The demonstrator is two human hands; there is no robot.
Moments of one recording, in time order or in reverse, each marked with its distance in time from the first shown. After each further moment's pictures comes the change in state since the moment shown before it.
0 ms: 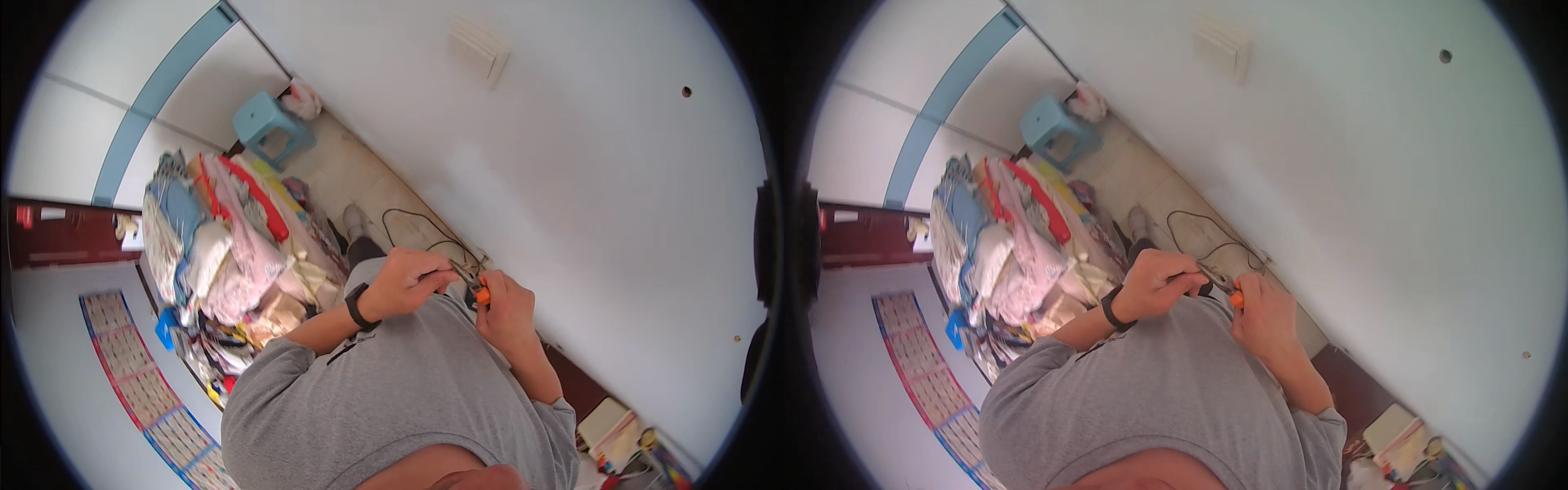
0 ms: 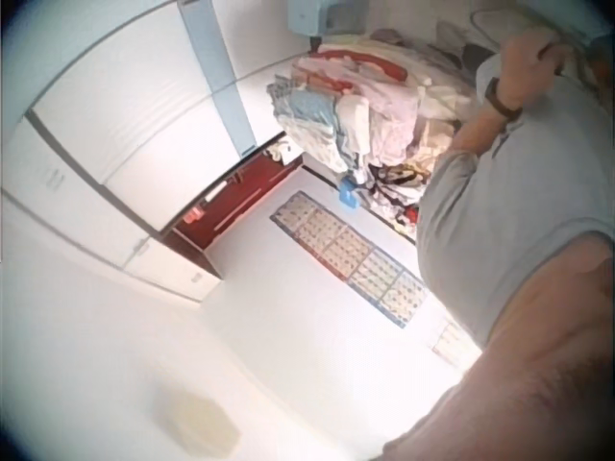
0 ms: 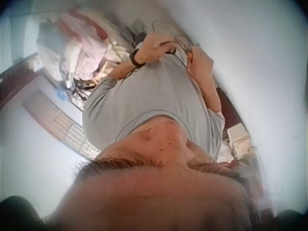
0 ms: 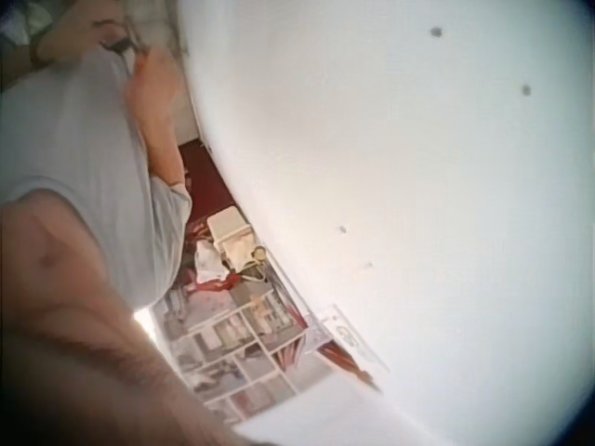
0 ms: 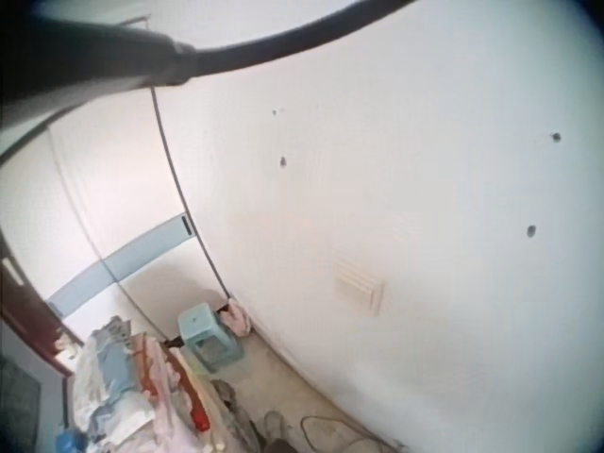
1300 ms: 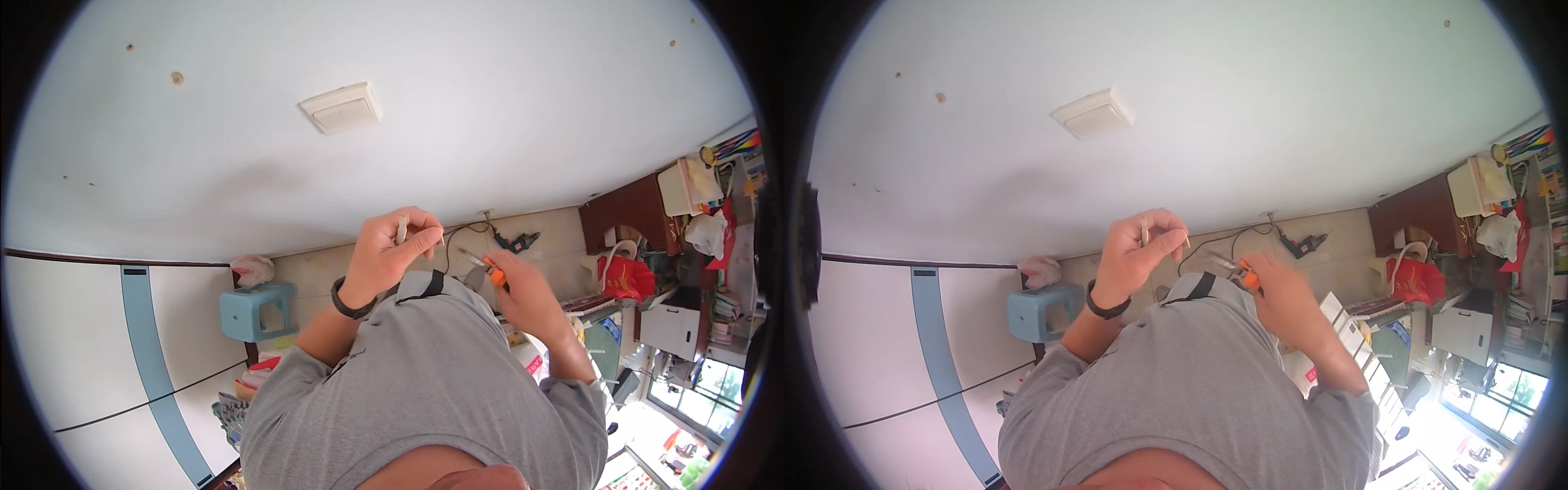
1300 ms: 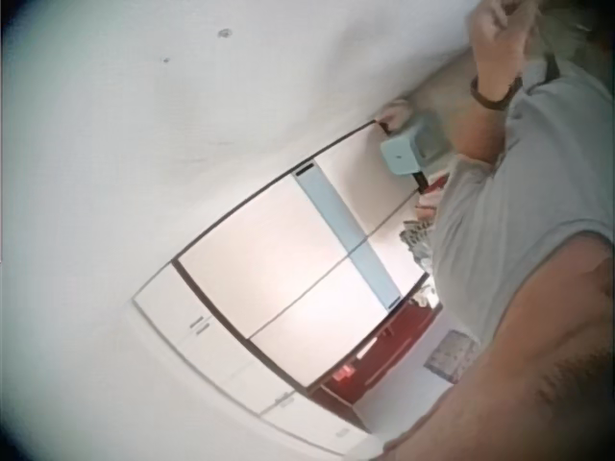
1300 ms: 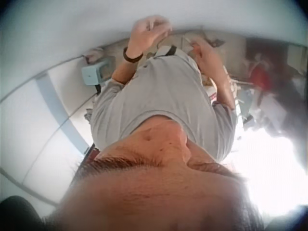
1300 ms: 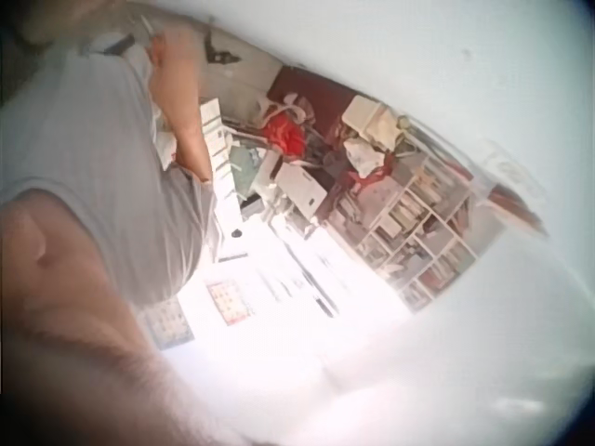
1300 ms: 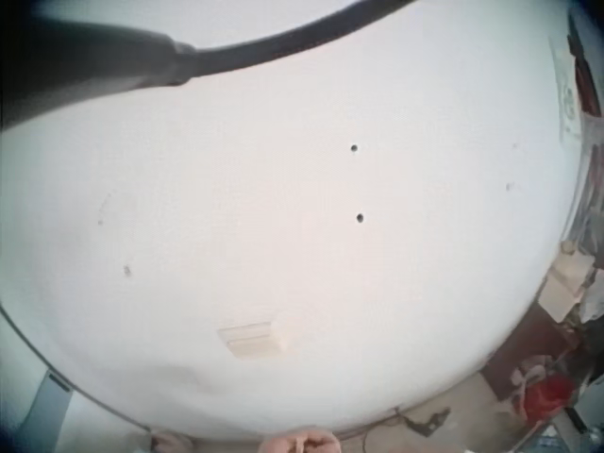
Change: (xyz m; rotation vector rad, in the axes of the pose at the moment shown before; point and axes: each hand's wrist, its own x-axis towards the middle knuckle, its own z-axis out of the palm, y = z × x) left_hand 0.127 -0.006 -0.121 -0.439 -0.758 -0.169; right_hand 0.033 -0.159 0.048 0.246 0.420 0.712
